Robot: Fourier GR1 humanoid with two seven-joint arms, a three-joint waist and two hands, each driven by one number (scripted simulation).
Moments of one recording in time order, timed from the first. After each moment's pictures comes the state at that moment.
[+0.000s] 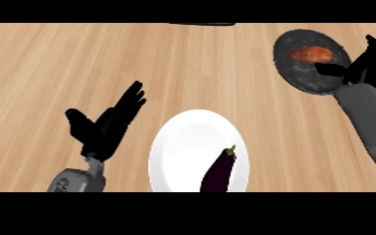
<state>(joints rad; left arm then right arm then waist) -0.12 0.14 -0.22 -1.53 0.27 -0.01 0.19 -0.86 -0.47 -0.06 -0.28 0.44 -0.90 0.20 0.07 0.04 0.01</state>
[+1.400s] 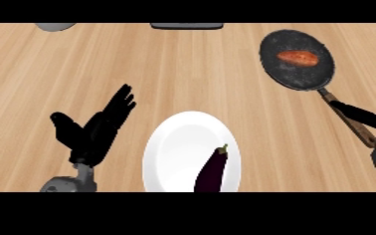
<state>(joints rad) -0.06 0.14 -0.16 -1.58 0.26 -0.01 0.24 -0.53 -0.52 -0.47 -0.34 -0.07 -0.22 -0.59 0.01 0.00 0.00</state>
